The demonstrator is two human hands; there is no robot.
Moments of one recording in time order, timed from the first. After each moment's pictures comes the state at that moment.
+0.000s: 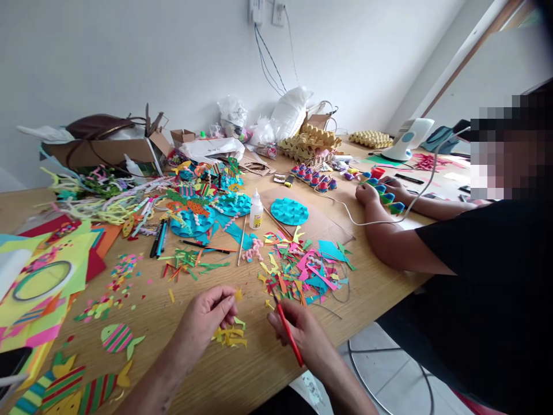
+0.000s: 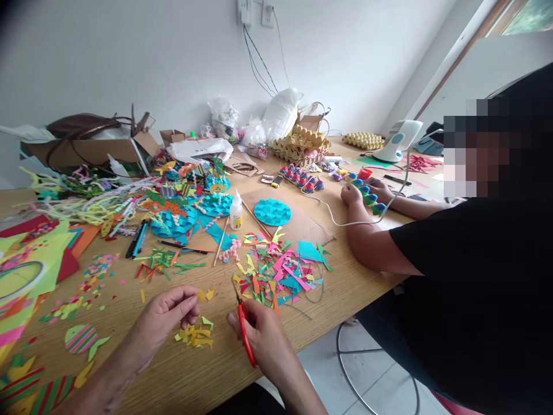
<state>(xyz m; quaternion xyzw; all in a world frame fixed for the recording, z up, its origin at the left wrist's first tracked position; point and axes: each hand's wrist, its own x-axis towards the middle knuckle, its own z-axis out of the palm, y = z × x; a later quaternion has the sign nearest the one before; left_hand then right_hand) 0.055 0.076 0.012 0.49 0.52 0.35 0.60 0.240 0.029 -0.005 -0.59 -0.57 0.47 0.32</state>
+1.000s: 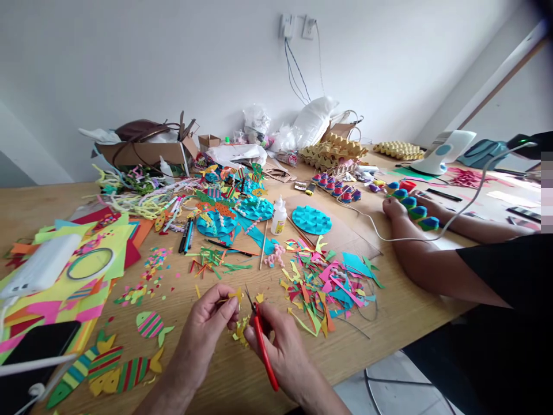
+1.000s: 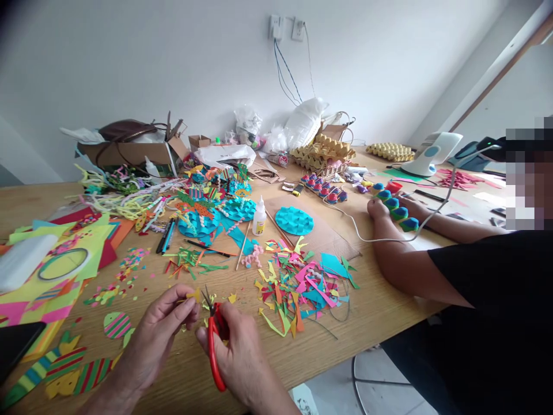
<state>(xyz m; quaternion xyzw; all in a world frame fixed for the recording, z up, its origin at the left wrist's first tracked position) 0.025 0.054 0.021 0.45 0.48 0.50 0.57 0.169 0.039 0.010 -0.51 -0.66 0.42 0.36</state>
